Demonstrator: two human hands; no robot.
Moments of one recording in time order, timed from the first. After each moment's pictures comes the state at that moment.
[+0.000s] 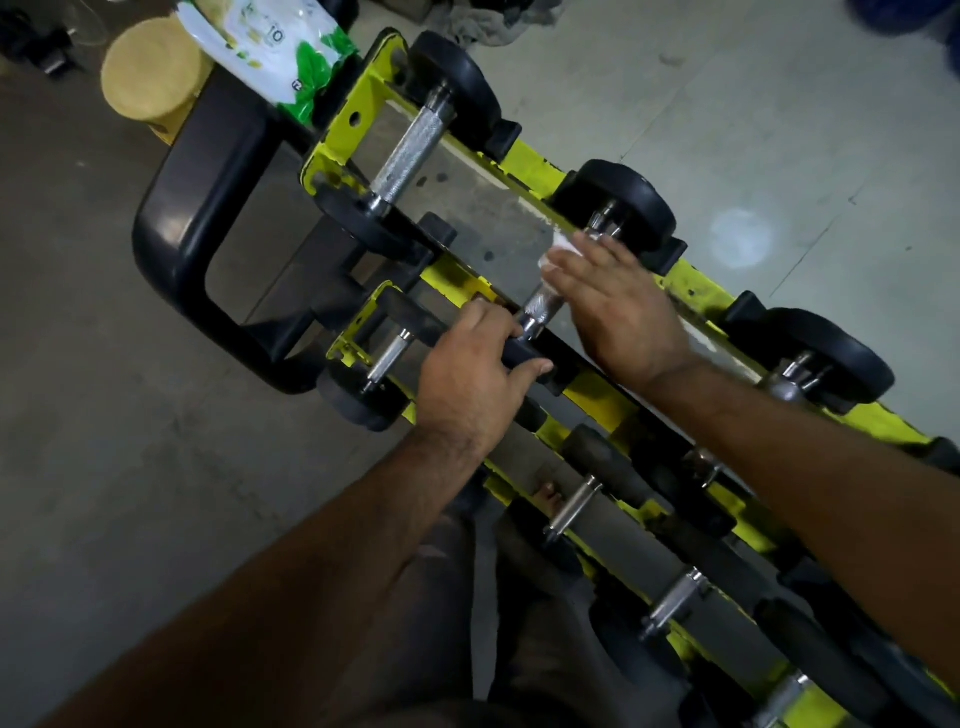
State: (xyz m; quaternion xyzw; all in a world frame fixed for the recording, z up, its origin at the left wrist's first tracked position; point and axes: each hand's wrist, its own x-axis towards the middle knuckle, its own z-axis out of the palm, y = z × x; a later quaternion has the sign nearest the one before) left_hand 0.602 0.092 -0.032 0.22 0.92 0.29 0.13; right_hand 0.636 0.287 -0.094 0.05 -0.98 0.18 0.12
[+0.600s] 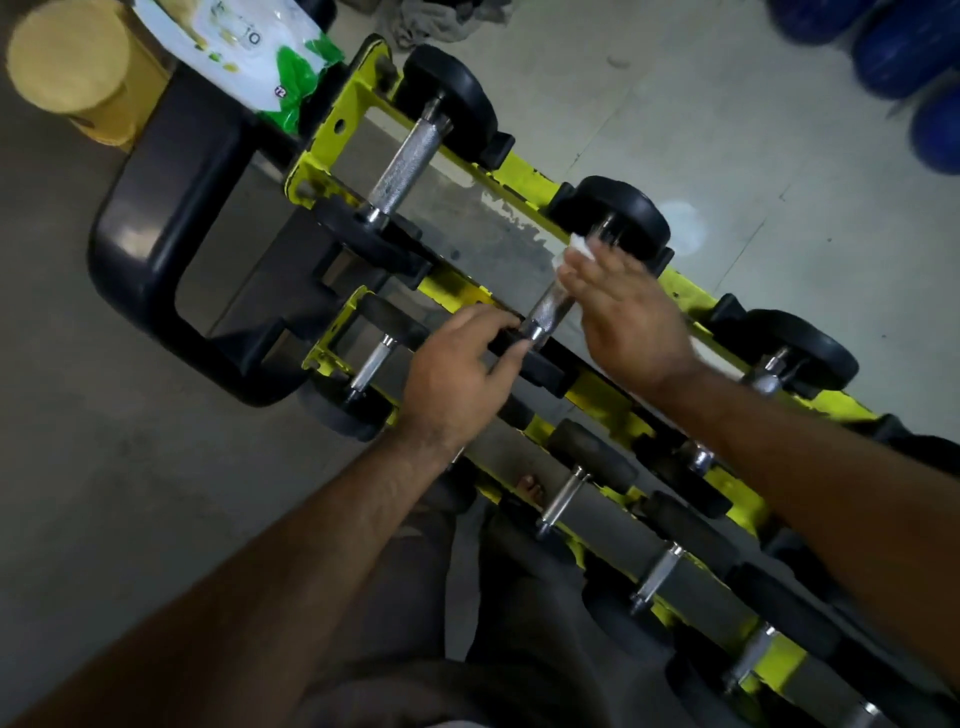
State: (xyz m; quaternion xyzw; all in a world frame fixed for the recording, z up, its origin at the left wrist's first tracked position) left_hand 0.566 0.064 -0.034 0.27 0.86 0.40 0.16; right_hand 0.638 0.272 -0.071 -0.02 -0.99 0.11 0.06
